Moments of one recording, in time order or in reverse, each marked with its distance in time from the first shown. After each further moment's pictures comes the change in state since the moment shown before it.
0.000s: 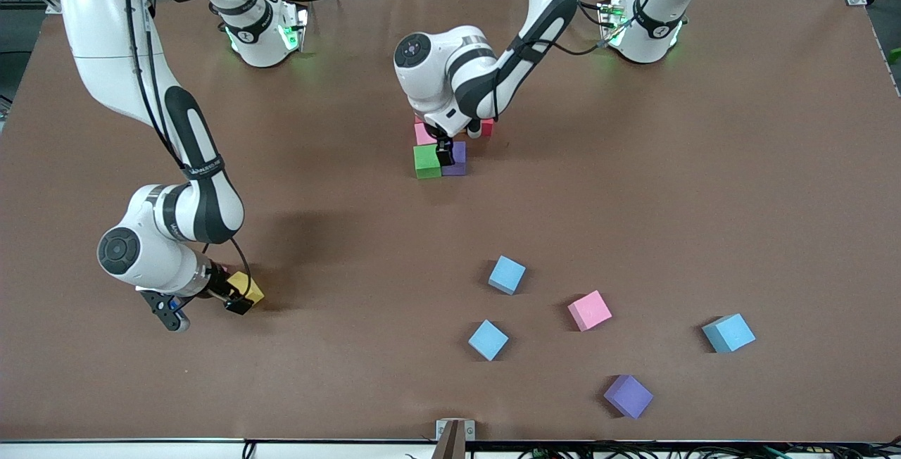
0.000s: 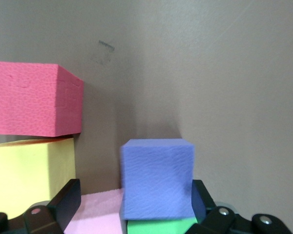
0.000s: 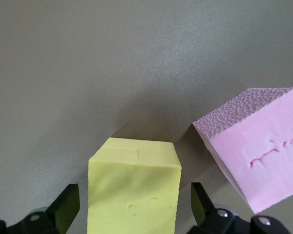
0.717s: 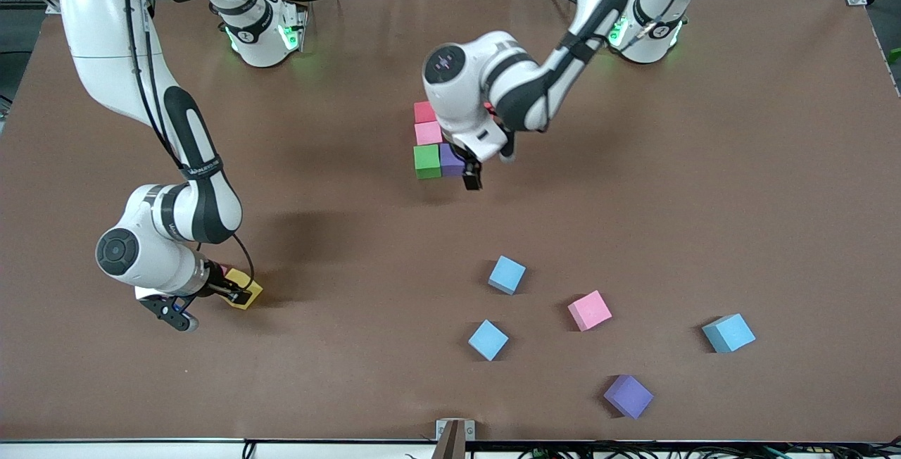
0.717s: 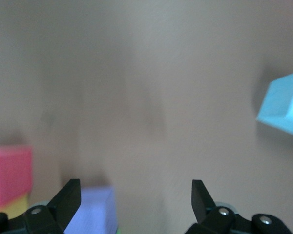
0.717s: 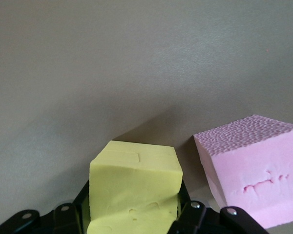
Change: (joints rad) left arm 0.201 -0.087 0.008 0.001 0.018 -0.073 0.346; right arm 0.003 -0.005 -0.008 0.000 -0.010 -0.026 -0.249
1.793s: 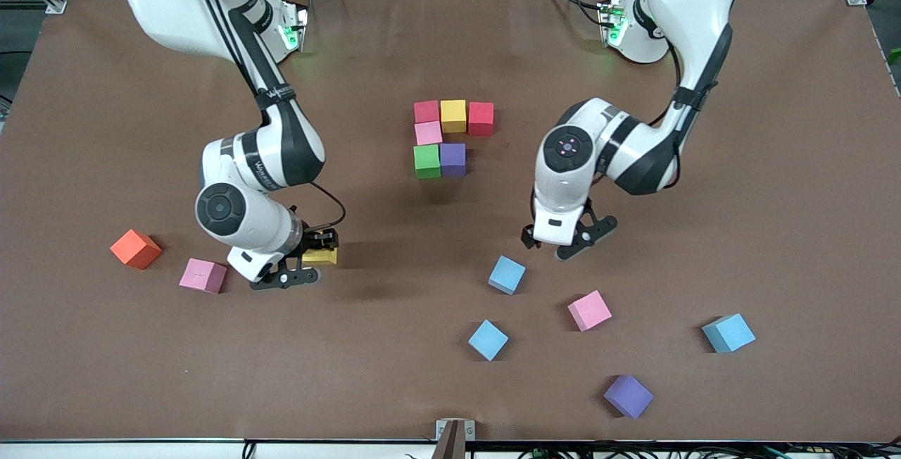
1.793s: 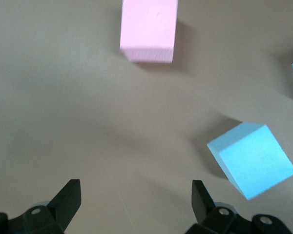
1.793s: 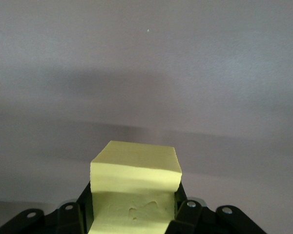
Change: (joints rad) left arm 0.318 0.006 0.001 -0.007 0.009 0.140 1.247; right arm 0.303 -0.157 0.005 0.001 0.000 -0.230 -0.293
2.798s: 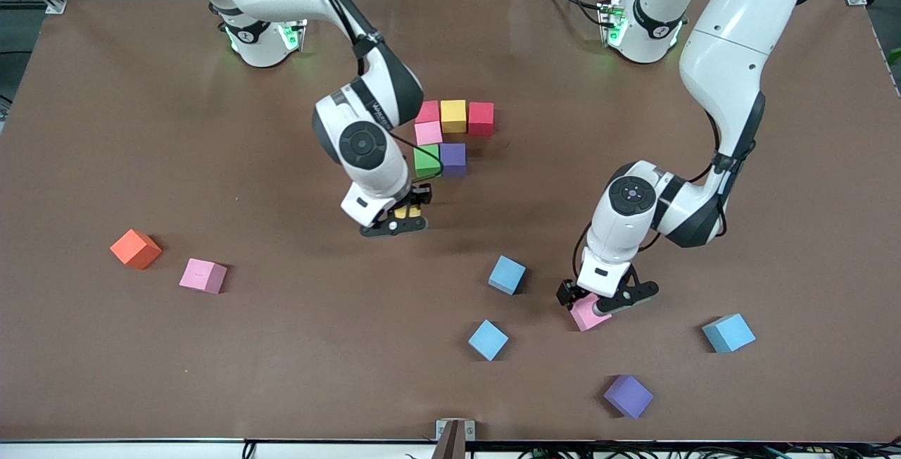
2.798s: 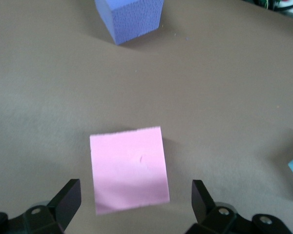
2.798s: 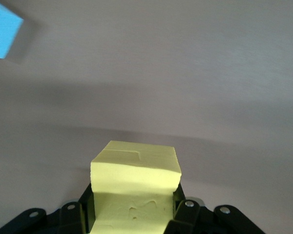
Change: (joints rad) left arm 0.165 0.218 0.009 0.090 0.217 0.419 0.117; right arm 0.303 0.033 0.008 0.000 0.001 0.097 0.280
